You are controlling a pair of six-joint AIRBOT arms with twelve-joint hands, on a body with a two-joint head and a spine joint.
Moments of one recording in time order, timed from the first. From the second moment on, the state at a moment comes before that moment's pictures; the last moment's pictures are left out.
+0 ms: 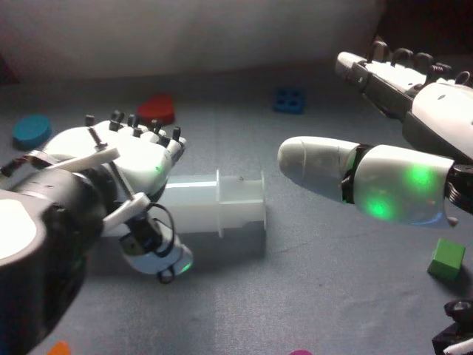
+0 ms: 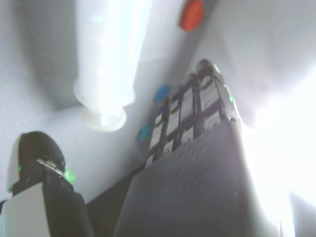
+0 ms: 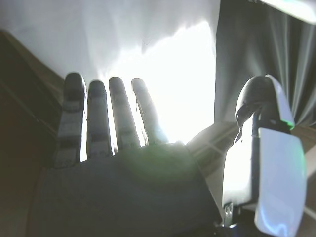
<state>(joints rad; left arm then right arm) 0.43 -0.99 0.62 1.41 0.97 -0.48 -0.44 -0.79 0.33 1.39 0.95 -1.85</state>
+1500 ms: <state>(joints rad) 0.54 -1.24 0.92 1.43 1.04 -0.57 -0.55 -0.86 0.38 1.14 0.92 -1.82</state>
